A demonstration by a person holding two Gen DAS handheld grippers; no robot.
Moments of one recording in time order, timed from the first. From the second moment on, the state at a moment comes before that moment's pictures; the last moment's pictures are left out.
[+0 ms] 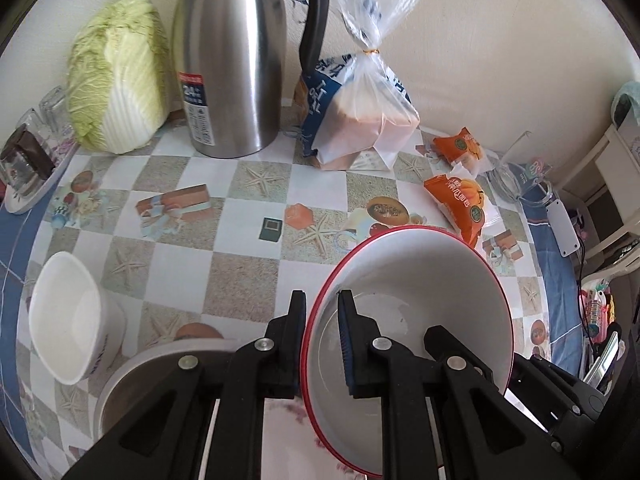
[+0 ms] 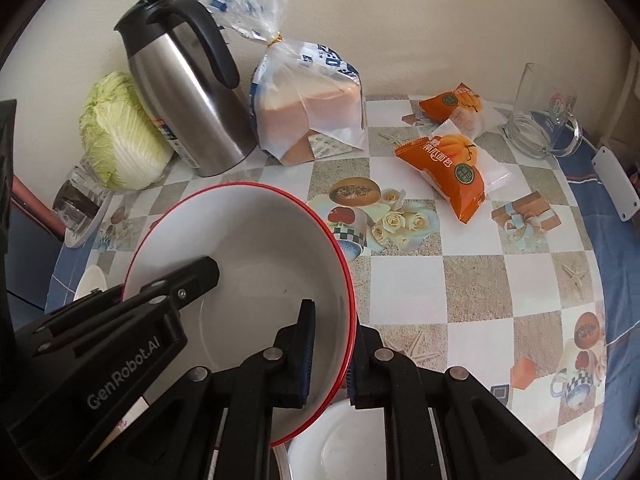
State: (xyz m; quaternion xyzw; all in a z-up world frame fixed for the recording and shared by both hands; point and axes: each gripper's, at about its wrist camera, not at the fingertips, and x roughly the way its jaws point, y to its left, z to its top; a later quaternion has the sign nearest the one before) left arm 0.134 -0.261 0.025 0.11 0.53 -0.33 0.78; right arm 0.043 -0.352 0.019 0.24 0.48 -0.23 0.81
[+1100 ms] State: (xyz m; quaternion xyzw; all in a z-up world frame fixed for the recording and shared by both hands) left arm 0.076 -0.112 0.050 0.04 0.51 -0.31 0.80; right arm -0.018 -0.221 0.043 0.26 0.44 -0.20 0.83
